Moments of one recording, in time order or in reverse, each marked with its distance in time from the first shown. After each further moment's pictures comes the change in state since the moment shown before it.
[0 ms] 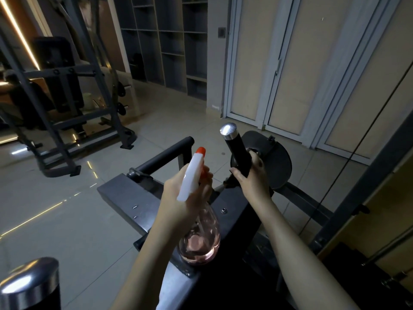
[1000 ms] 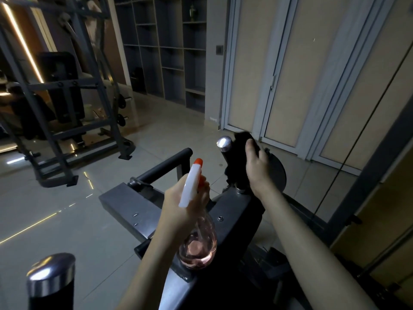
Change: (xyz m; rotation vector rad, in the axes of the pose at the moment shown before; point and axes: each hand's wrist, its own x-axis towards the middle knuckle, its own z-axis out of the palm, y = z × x) left_hand -0.021 0.012 0.000 -0.054 -0.036 0.216; right_hand 0.012 -0.070 -0.045 0.556 0.027 0.159
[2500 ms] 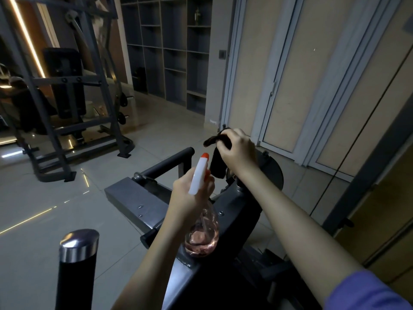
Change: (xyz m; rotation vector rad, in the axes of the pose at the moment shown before) left_hand 0.000 0.001 -0.001 -0.011 0.014 -0.050; right_hand -0.004 -0.037 0.032 -0.715 -0.038 -0.592
